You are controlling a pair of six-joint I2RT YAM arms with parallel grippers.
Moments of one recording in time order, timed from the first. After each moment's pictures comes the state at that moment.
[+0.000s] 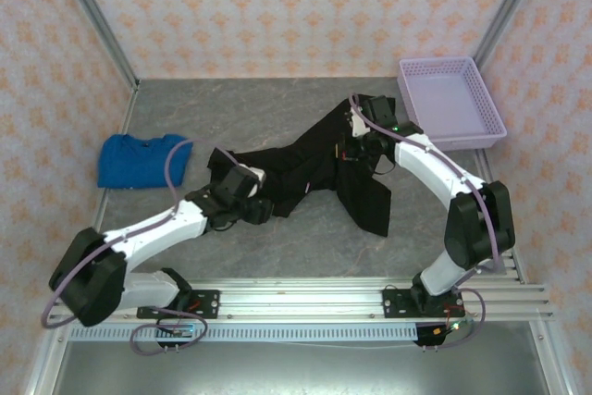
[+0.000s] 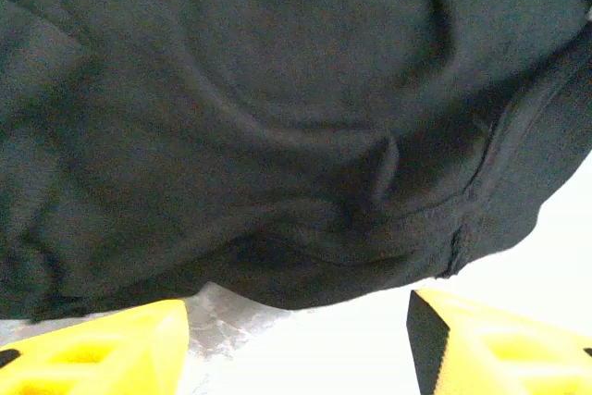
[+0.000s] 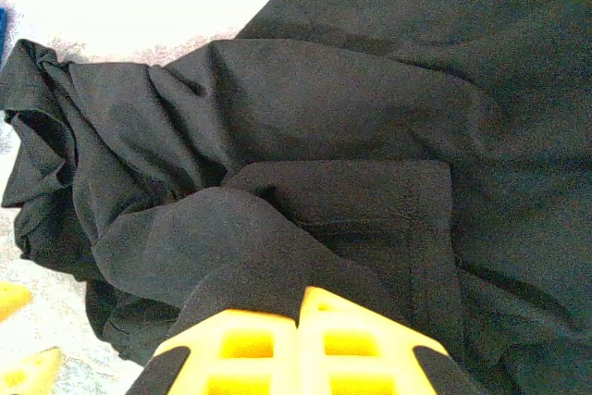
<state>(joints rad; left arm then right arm) -0.61 1.29 0.67 -0.40 -0.06 -0.33 0.37 1.60 1.24 -0.63 -0.32 0.34</state>
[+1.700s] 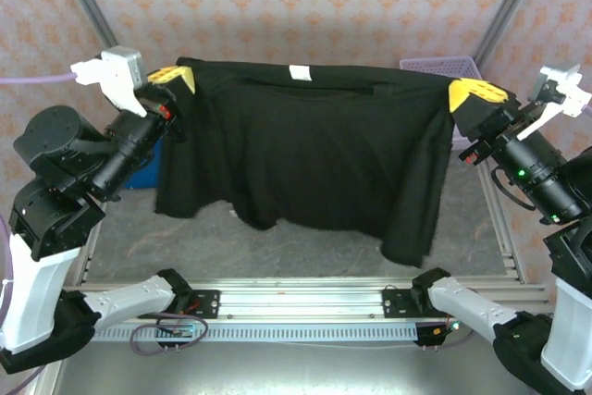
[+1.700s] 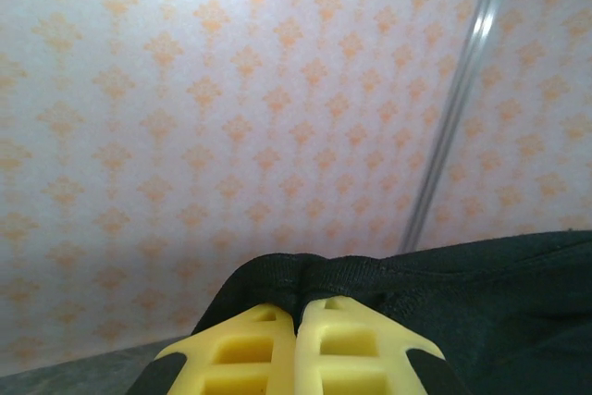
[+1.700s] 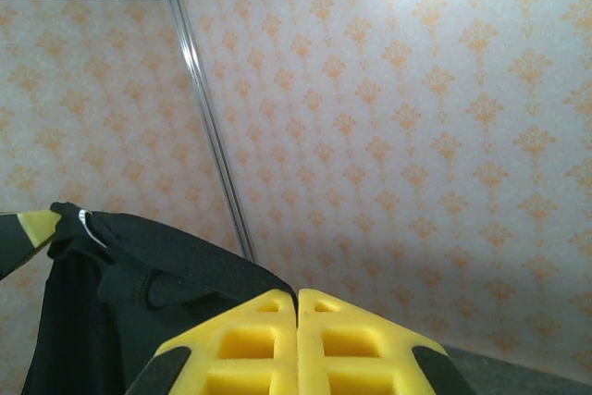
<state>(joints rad) -0.65 1.04 1.86 -0.71 -0.30 -0.16 0.40 0.96 1.97 -0.85 -0.19 0.23</state>
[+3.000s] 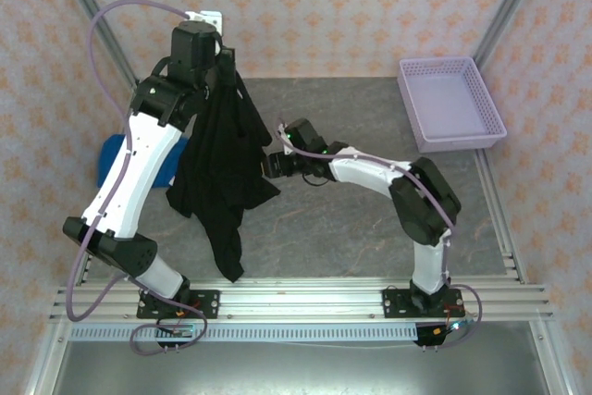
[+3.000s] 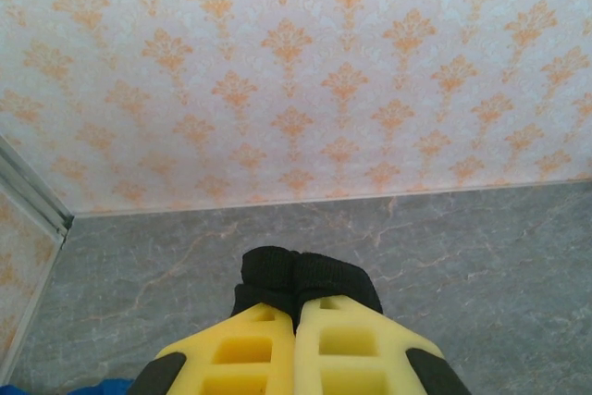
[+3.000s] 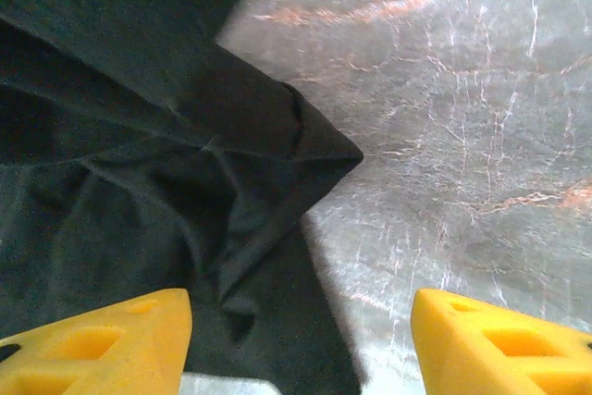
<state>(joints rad) -0.35 1.58 1.96 -0.82 -0.37 -0.12 0.73 1.94 1.32 -0.18 -0.23 0.44</state>
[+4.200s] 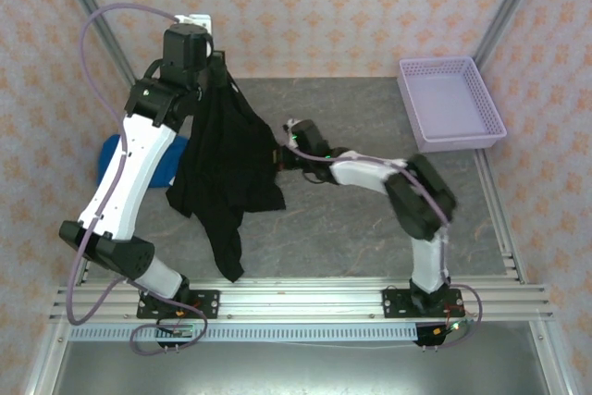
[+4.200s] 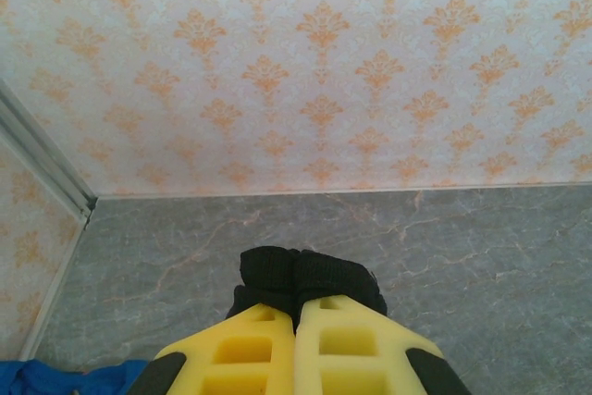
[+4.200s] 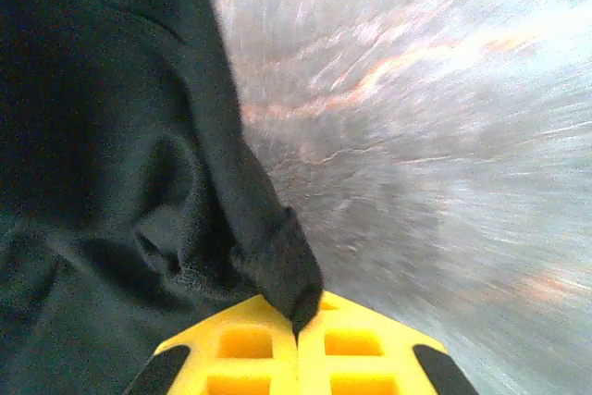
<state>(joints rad) -0.30 1.52 1.90 -0.82 -0.37 -0.14 0.69 1.86 1.23 -0.01 -0.12 0.47</state>
